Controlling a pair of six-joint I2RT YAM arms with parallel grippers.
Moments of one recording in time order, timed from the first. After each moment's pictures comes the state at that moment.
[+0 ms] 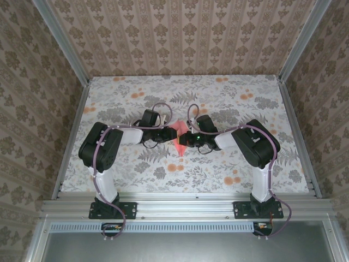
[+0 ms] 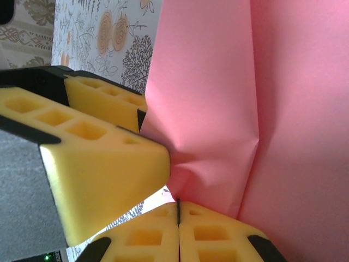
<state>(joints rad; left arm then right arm) -0.50 1.88 0.93 0.09 0.61 -0.59 0.51 1.99 0.89 0.38 -0.61 0.71</state>
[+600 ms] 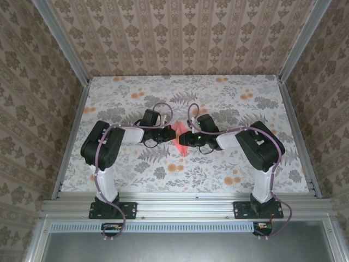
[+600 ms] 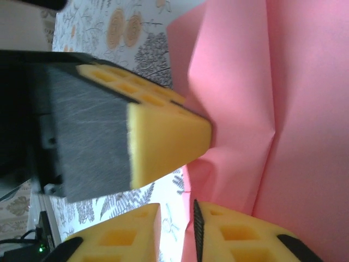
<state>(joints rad) -0.50 1.91 0.94 0.09 0.62 -0.61 0.52 1.90 0.87 0.31 -0.58 0.63</state>
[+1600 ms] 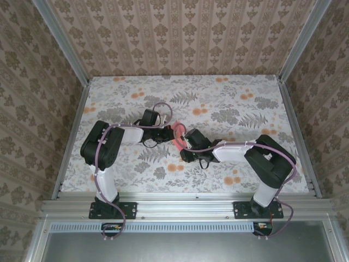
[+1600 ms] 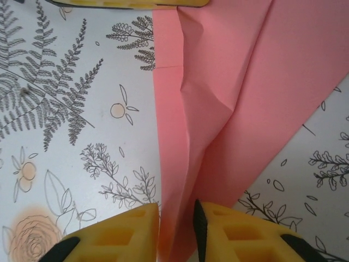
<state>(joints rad) -0.49 1.91 0.94 0.08 0.66 -0.59 0.77 1.72 0.83 -0.06 -0.05 0.36</state>
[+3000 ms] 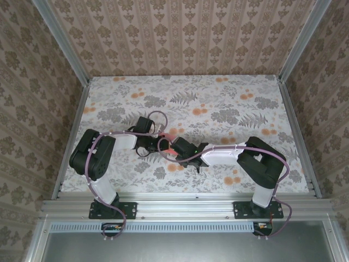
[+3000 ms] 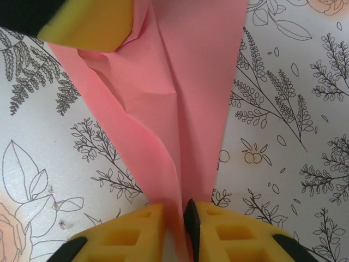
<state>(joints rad) -0.48 1.75 0.78 -0.08 0.61 -0.48 0.93 1.79 0.95 -0.25 0.28 0.16</state>
